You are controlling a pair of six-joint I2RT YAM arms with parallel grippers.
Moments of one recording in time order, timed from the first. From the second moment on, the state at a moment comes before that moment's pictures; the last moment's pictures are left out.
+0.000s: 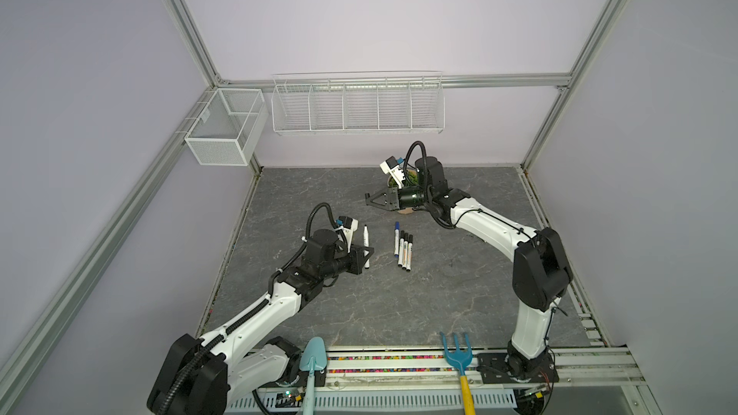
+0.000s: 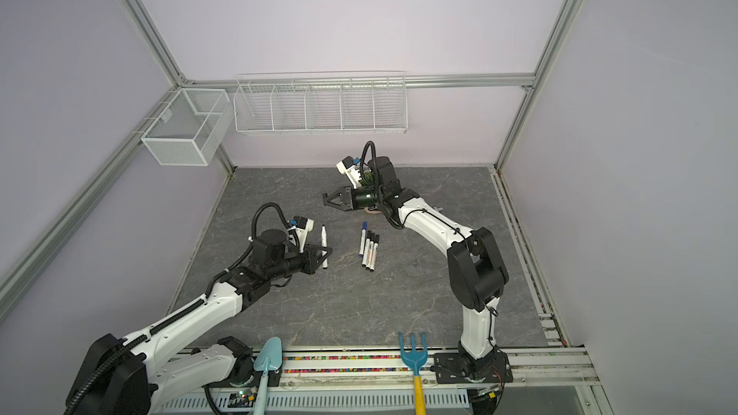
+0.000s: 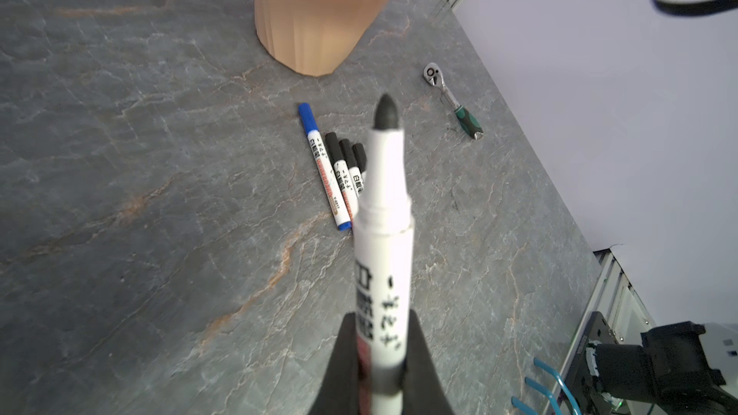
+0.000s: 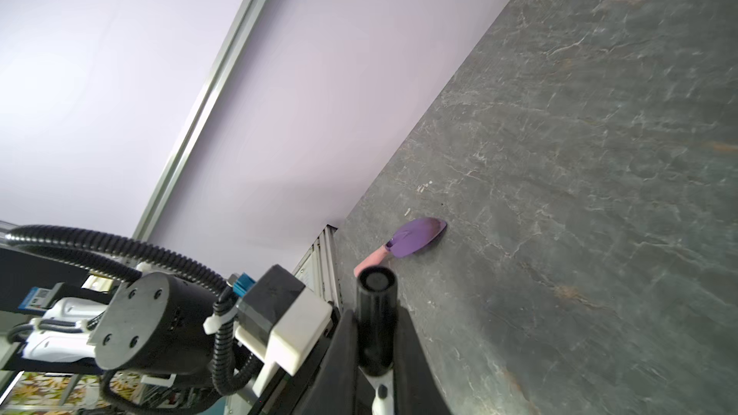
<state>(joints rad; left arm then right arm) -0.57 1.07 0.56 0.03 0.33 -0.44 0.59 1.89 1.51 -0.03 -0.91 0.61</state>
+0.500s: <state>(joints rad) -0.58 1.12 0.58 0.08 0.33 -0.41 0.59 1.86 1.38 0.13 -0.94 0.76</state>
